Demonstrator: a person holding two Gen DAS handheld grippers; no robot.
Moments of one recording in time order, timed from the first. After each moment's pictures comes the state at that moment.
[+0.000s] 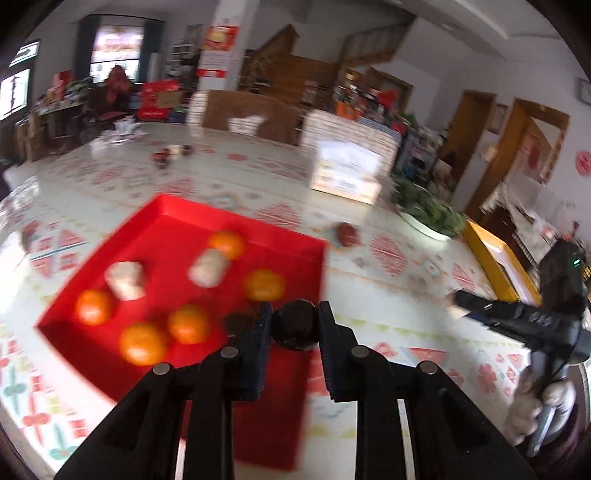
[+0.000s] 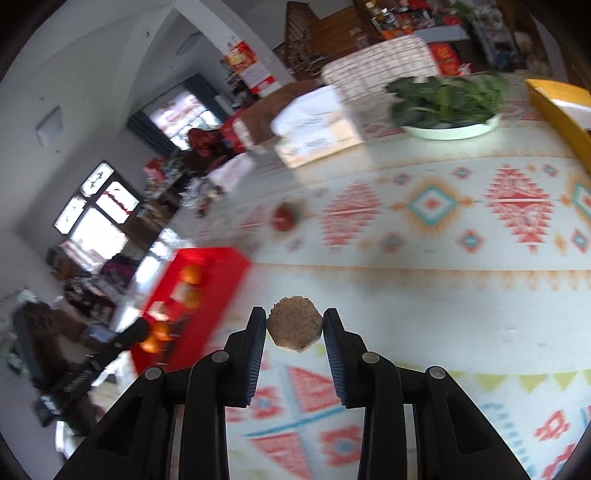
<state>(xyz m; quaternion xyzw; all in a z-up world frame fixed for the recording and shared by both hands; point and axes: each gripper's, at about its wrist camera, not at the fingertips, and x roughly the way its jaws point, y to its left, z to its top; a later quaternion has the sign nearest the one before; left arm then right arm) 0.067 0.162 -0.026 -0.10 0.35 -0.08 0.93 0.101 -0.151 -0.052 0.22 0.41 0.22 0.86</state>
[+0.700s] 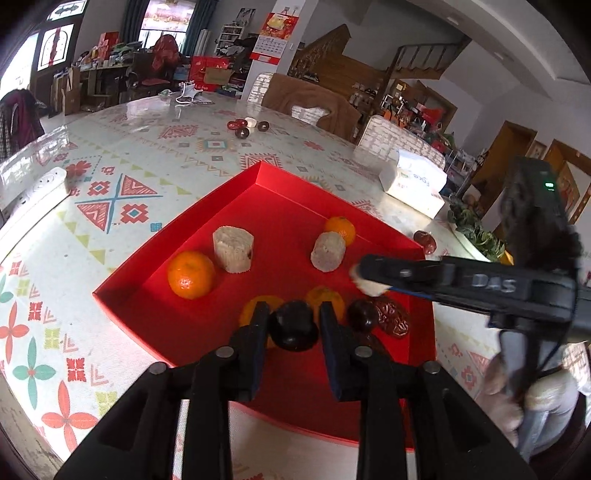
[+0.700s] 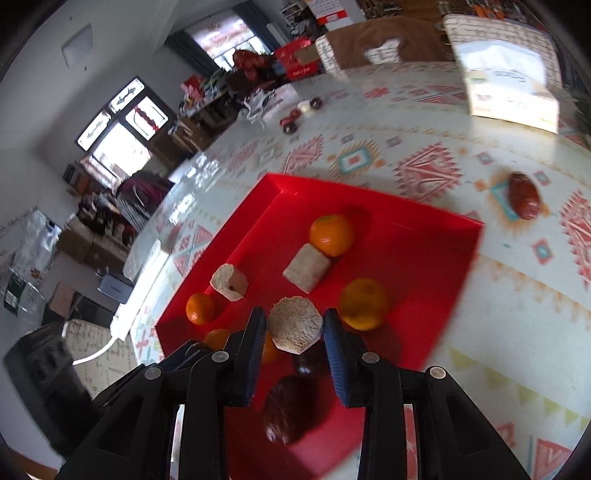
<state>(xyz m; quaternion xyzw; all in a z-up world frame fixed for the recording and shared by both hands) 0.067 0.251 -0.065 -0.18 0.37 -0.03 0.91 0.162 0.085 -0.061 0.11 0.49 0.31 0.81</state>
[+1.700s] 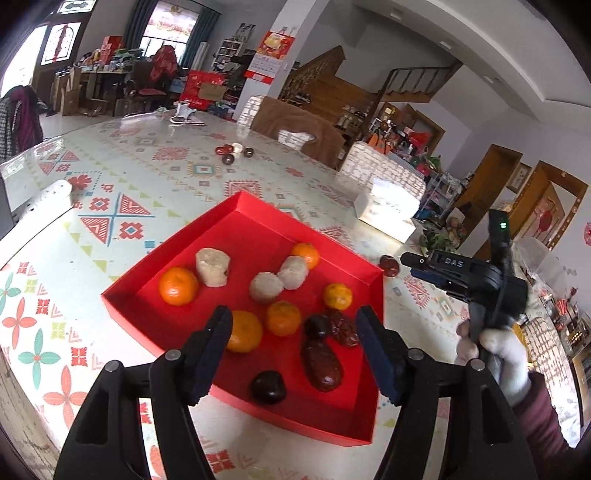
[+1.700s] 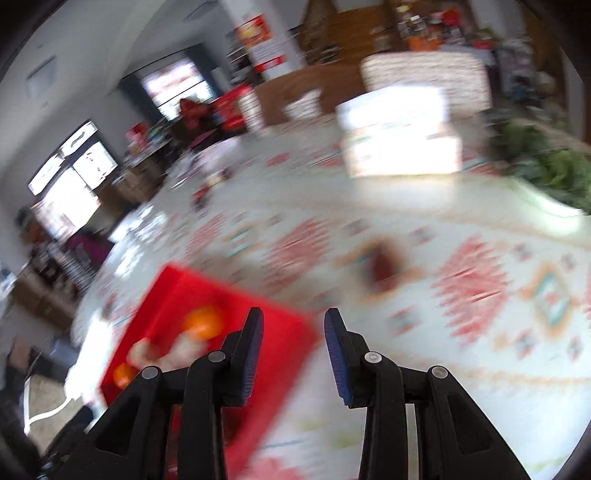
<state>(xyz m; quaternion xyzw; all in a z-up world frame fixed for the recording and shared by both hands) 0.041 0.239 -0.029 -0.20 0.33 -0.05 0.92 0.200 -0.020 -0.038 0.12 0.43 0.16 0.88</state>
